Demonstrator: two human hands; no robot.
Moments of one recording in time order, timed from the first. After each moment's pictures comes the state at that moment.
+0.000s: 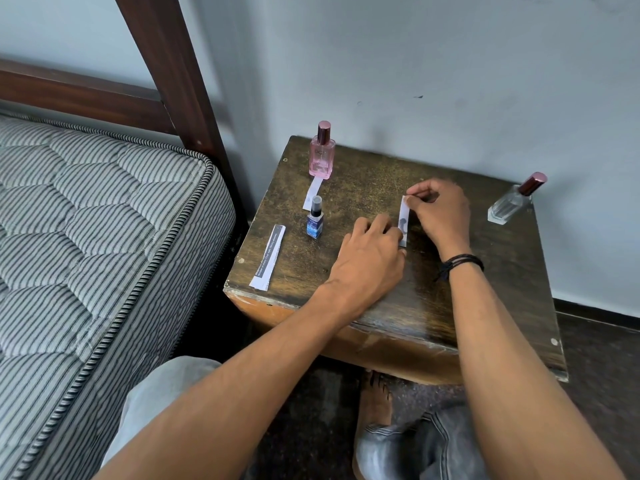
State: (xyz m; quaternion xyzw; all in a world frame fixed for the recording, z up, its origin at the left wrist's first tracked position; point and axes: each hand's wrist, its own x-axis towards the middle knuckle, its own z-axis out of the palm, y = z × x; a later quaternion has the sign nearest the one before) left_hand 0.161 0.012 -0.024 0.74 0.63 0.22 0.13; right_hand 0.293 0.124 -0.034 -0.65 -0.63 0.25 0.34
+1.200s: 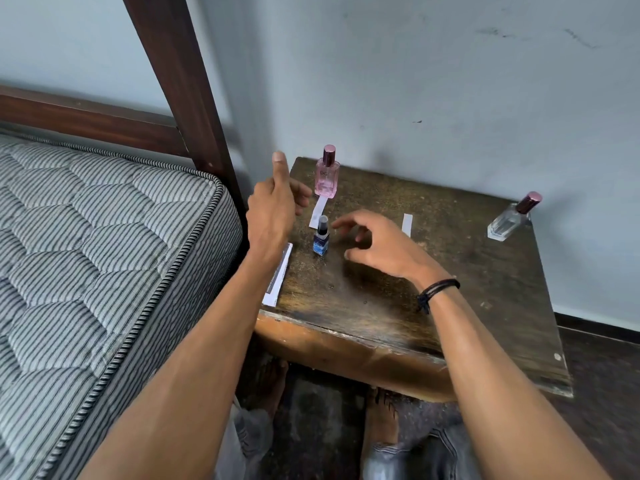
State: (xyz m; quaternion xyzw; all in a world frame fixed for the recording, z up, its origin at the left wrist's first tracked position) left_hand 0.037 0.042 0.024 0.37 0.70 0.53 0.30; right_hand 0.234 0.084 -0.011 -0.41 -0.81 0.39 0.17
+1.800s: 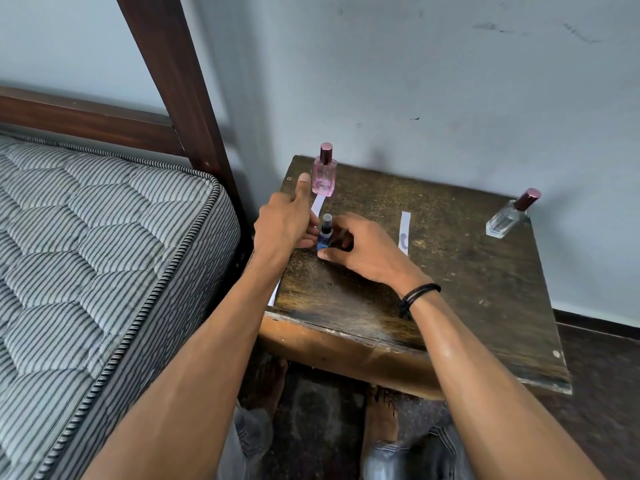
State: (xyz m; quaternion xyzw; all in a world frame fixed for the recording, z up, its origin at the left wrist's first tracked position) left_hand 0.049 0.046 0.013 0.37 0.75 0.42 0.36; right_hand 0.212 0.073 -0.023 -0.41 -0.84 0.31 0.18
